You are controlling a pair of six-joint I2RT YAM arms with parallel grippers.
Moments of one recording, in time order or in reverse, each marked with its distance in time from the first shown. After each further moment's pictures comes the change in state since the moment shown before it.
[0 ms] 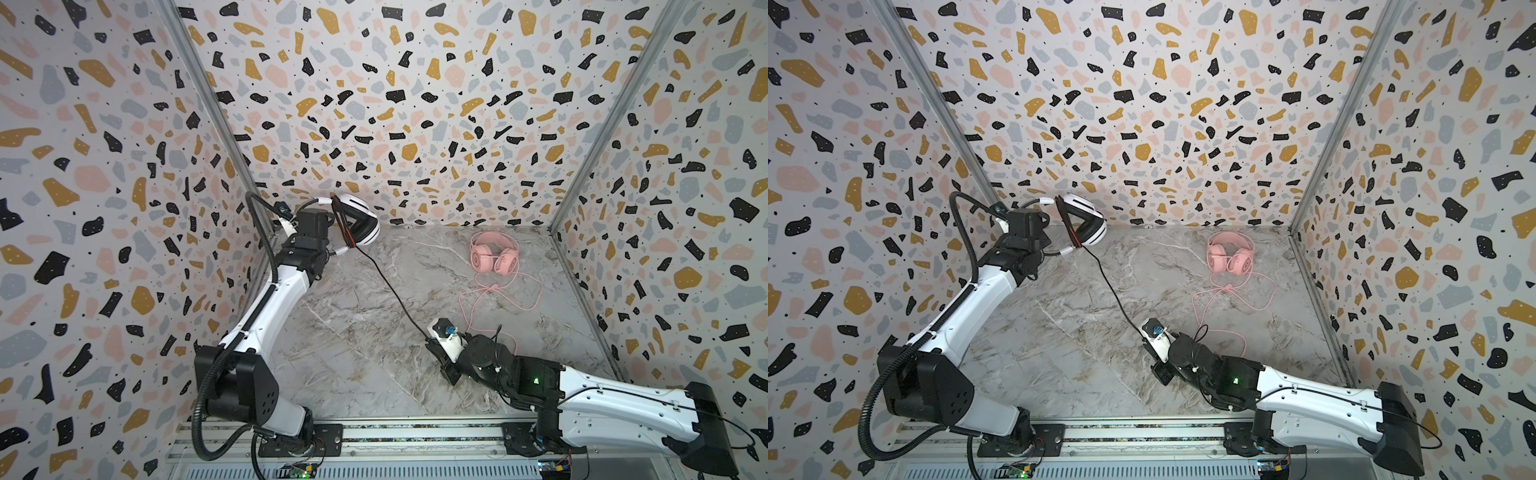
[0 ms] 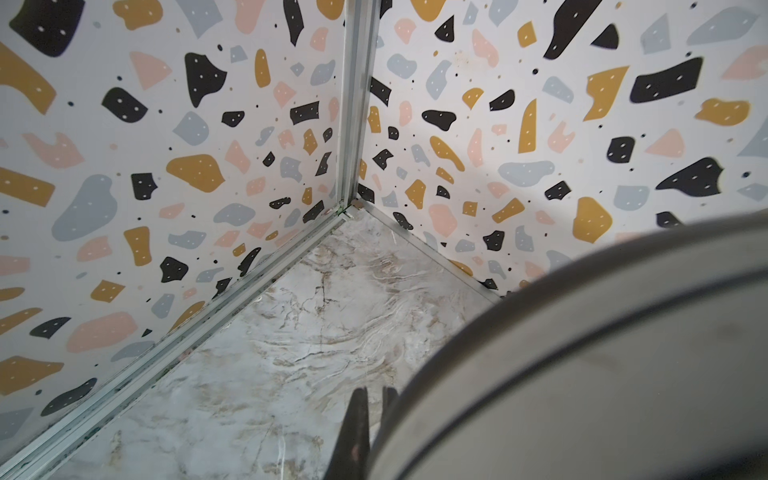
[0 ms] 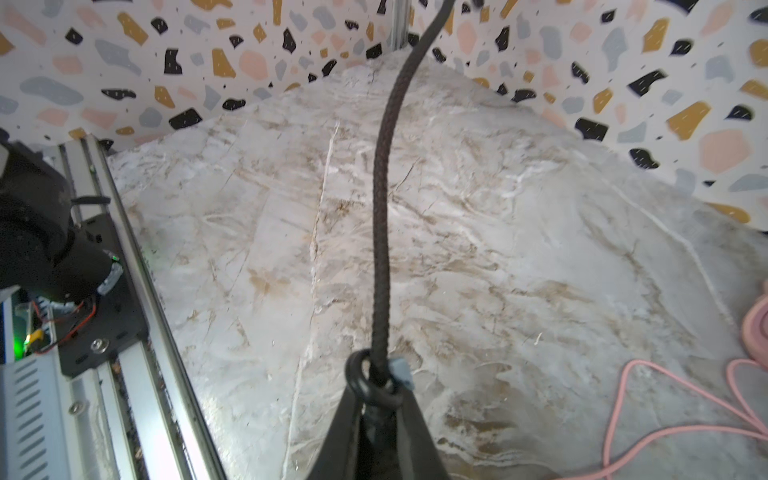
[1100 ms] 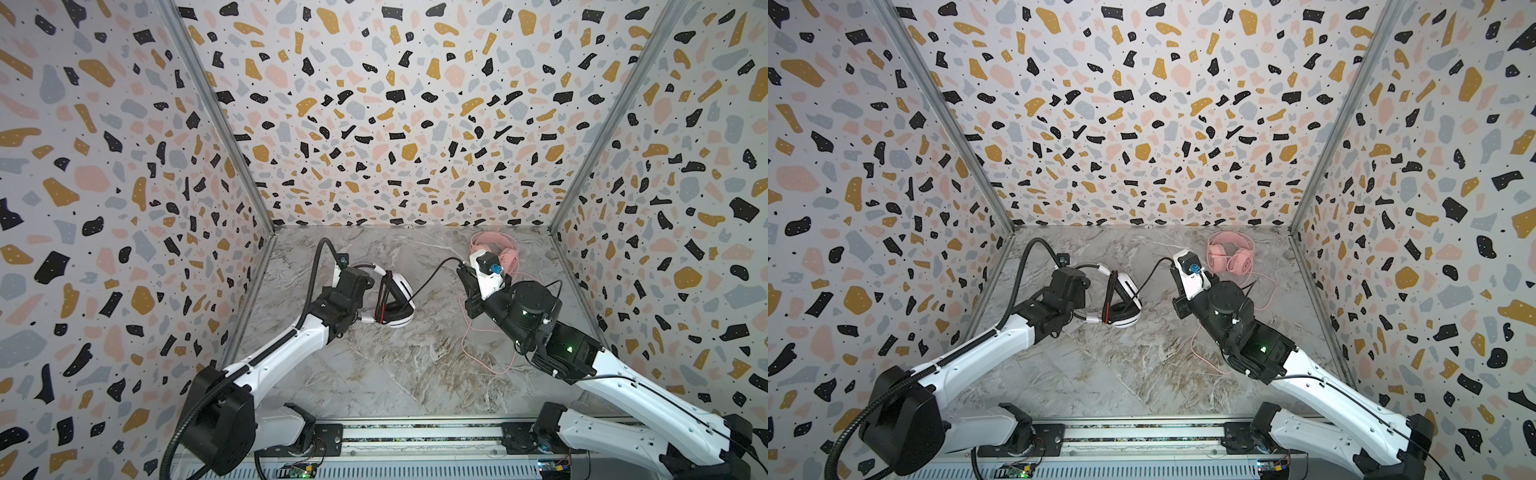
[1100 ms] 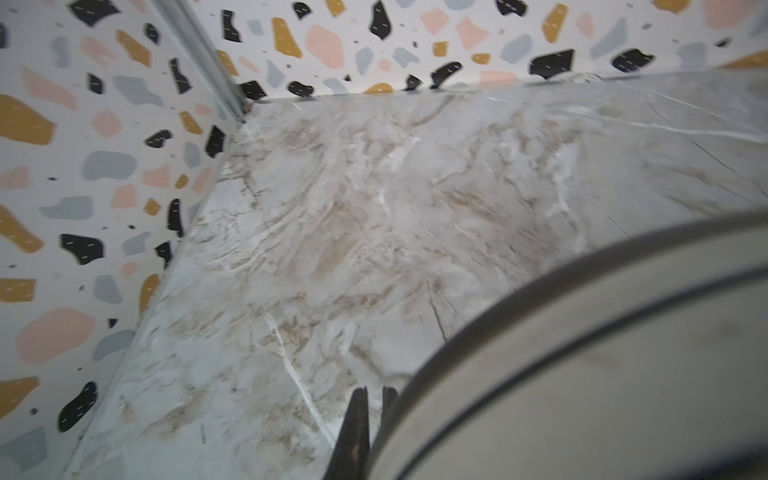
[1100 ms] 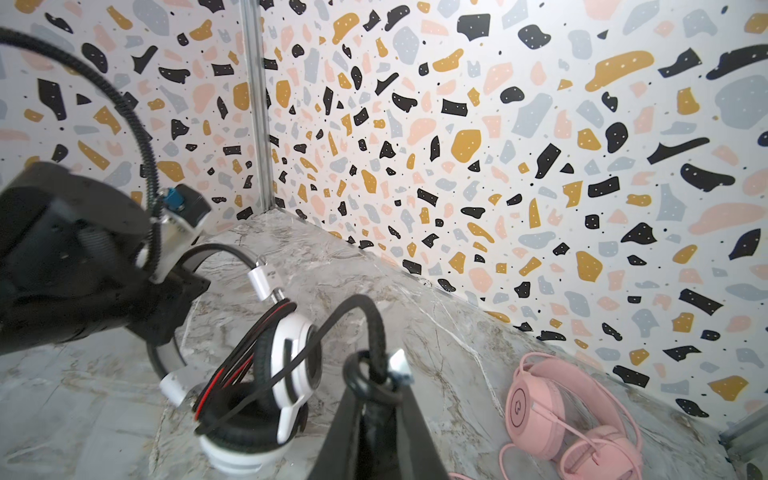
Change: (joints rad) left arm -0.323 -0.231 -0.495 0.098 0.098 0.286; right arm -0.367 -0.003 0.266 0.081 0.010 -0.192
